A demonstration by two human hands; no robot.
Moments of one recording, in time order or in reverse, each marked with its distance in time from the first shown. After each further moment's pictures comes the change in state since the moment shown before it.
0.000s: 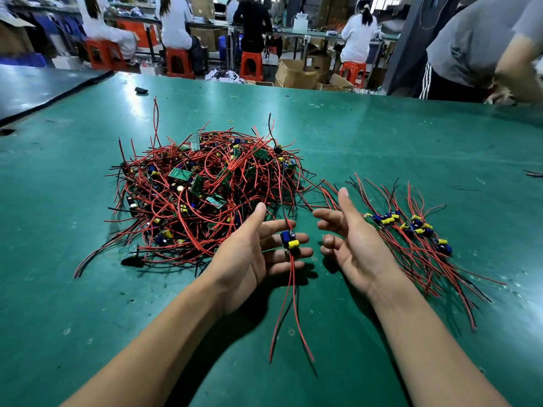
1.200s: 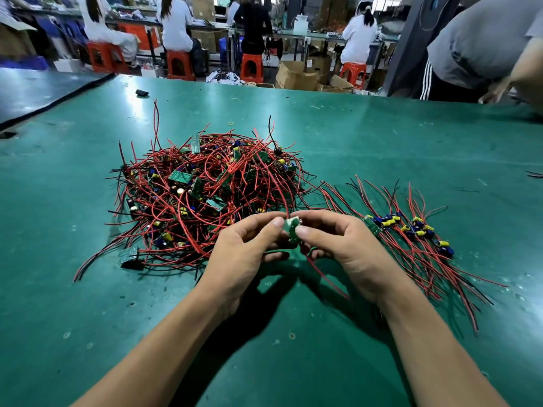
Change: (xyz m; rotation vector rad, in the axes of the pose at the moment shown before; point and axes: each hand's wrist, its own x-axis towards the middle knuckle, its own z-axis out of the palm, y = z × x) left_hand -0.005 -0.002 -0.002 0.221 0.182 0.306; right_hand -0.020 -0.009 0.002 -0.320 -0.381 -0.231
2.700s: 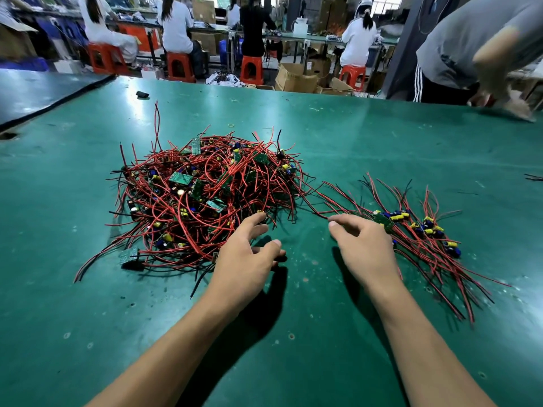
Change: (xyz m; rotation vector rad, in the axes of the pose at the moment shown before) left_hand -0.001 -0.009 0.000 0.454 0.066 0.093; right_hand 0.010 0.019 -0.019 -0.580 0.592 0.042
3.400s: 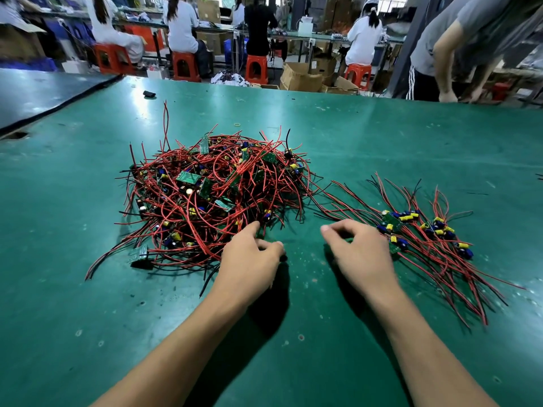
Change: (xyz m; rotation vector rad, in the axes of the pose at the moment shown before) left_hand 0.005 -0.004 -0.005 0.107 0.011 -0.112; right_hand -0.009 -0.004 0.012 -0.064 -0.039 -0.077
